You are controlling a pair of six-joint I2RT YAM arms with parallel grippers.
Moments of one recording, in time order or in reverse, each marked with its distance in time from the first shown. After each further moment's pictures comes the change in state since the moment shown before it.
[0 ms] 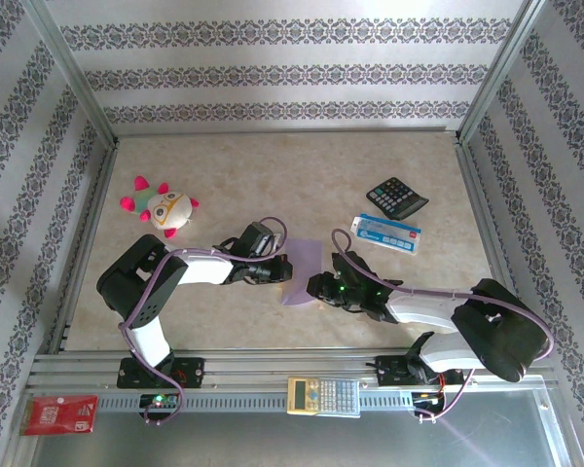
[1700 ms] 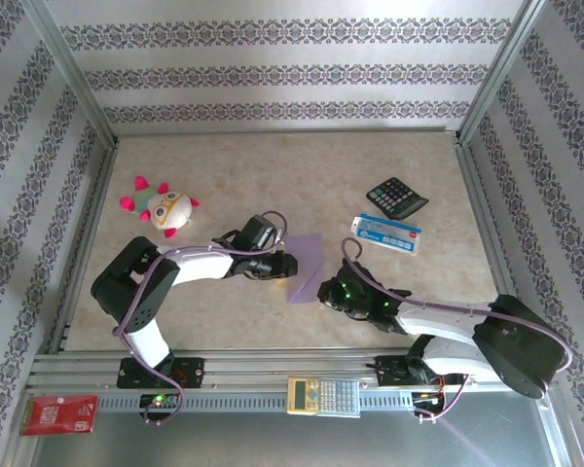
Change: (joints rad) left arm 0.002 -0.063 0.091 -0.172 0.002 -0.011; right arm 0.034 -0.156 -0.056 -0.101 0.154 0.057
